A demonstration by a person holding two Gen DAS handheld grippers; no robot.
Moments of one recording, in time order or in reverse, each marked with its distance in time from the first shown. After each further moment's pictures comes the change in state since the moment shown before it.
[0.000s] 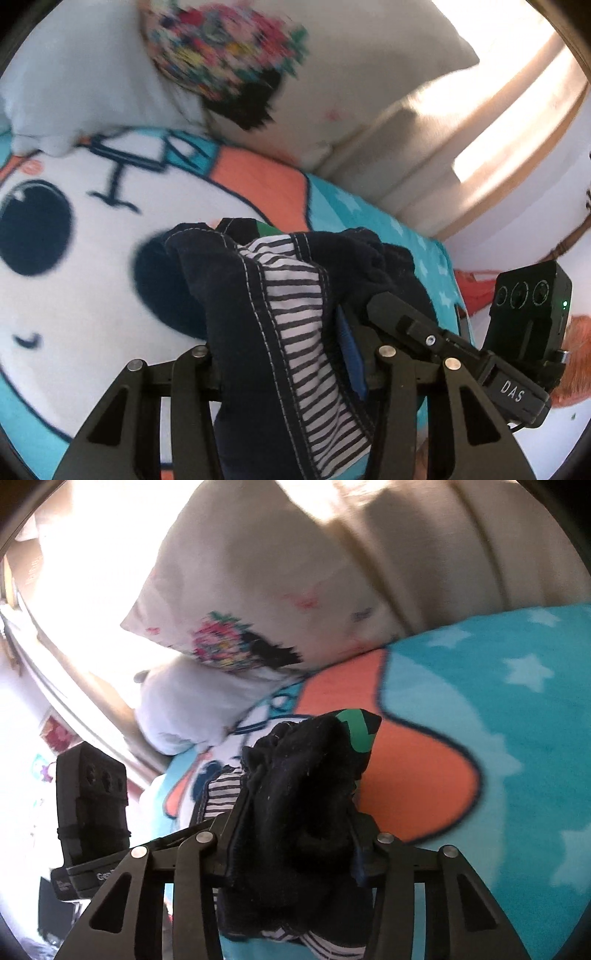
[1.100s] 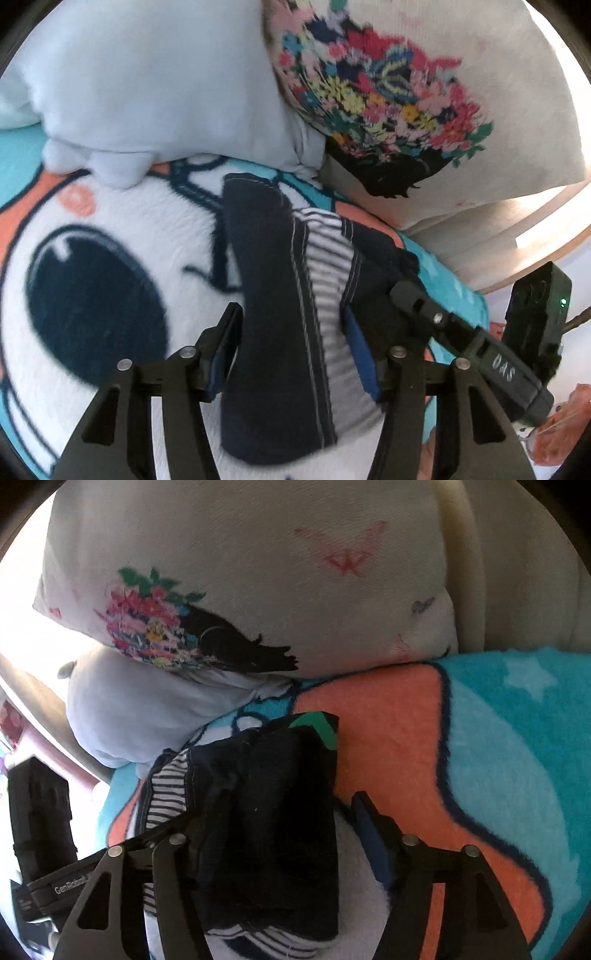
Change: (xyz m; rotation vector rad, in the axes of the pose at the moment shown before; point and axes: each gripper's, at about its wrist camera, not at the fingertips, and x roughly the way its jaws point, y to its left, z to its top) left arm 0.011 0.087 0.064 -0.159 0.002 0.110; right arm 0.115 -0.001 0.070 -0.013 0.079 -0.197
